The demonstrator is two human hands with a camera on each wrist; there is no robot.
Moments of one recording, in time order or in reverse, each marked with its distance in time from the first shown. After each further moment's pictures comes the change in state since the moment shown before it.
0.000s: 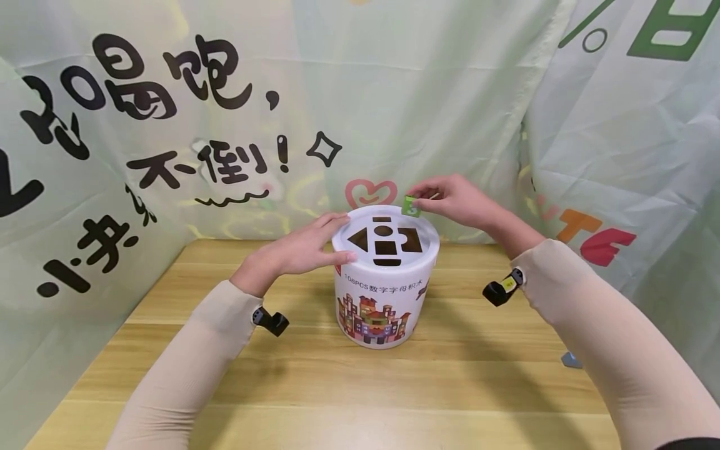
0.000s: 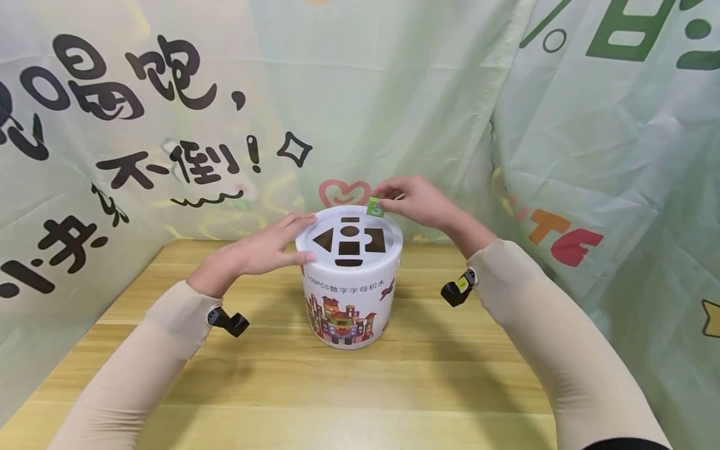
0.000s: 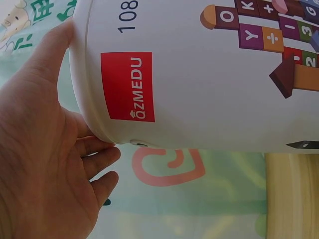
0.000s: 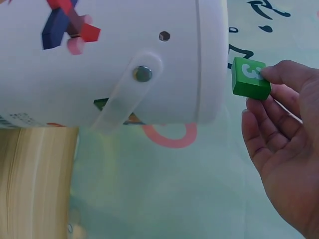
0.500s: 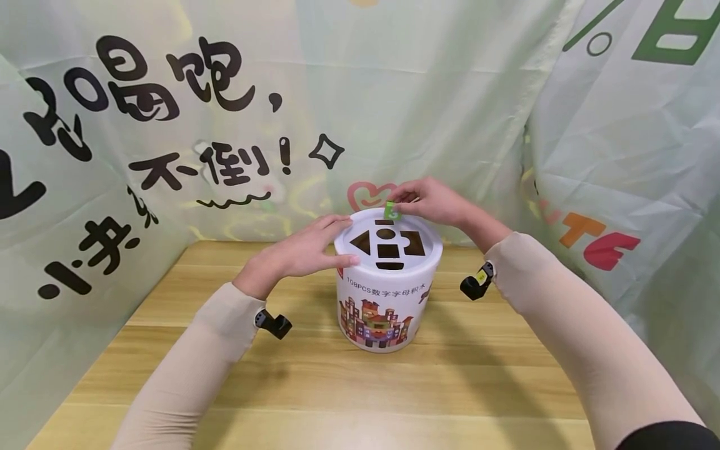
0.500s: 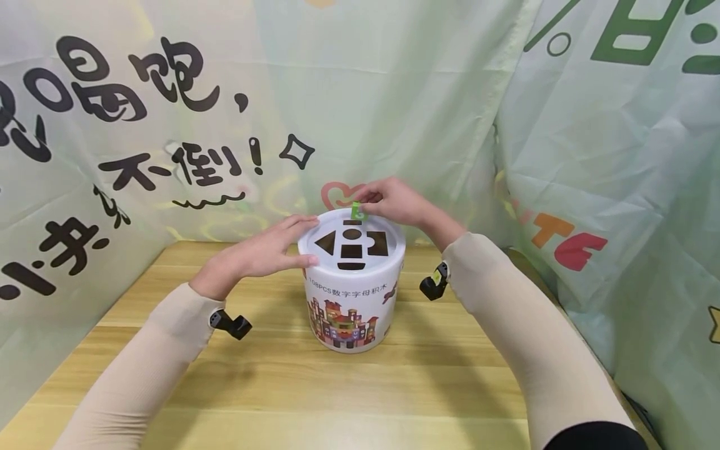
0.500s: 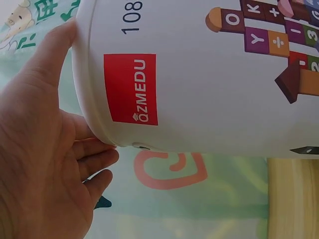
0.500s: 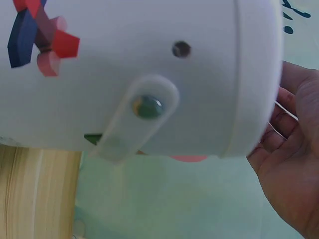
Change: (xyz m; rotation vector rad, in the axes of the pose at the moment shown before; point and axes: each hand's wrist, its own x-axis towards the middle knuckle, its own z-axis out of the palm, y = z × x) left_hand 0.000 0.001 -0.001 0.040 0.016 -0.004; right_hand 0.036 -0.002 0.023 0.014 -0.099 -0.030
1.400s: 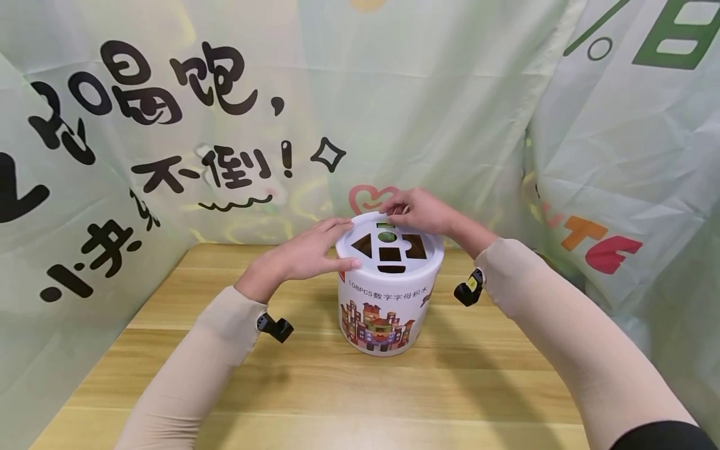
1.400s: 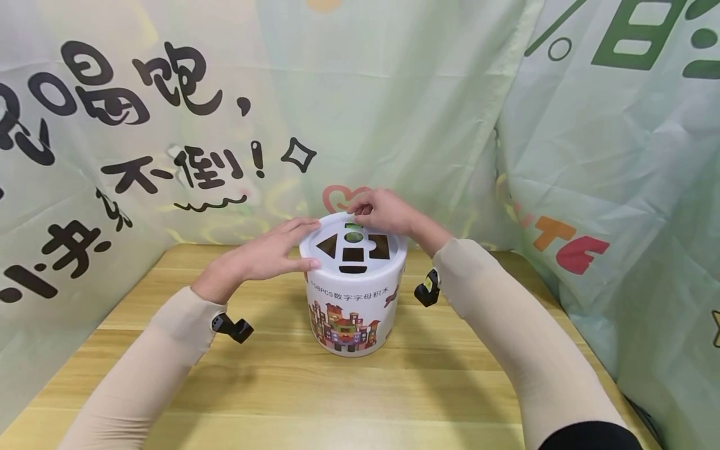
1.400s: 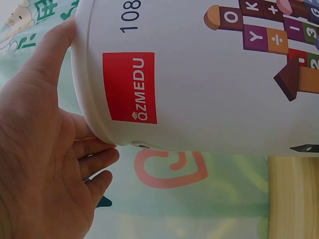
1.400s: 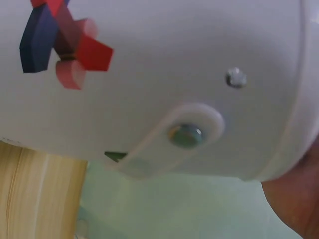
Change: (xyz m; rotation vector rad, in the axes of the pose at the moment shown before) left_hand -0.001 0.001 0.001 -0.003 0.002 -0.007; right_hand 0.008 -0.003 0.016 -0.089 -0.041 -0.017
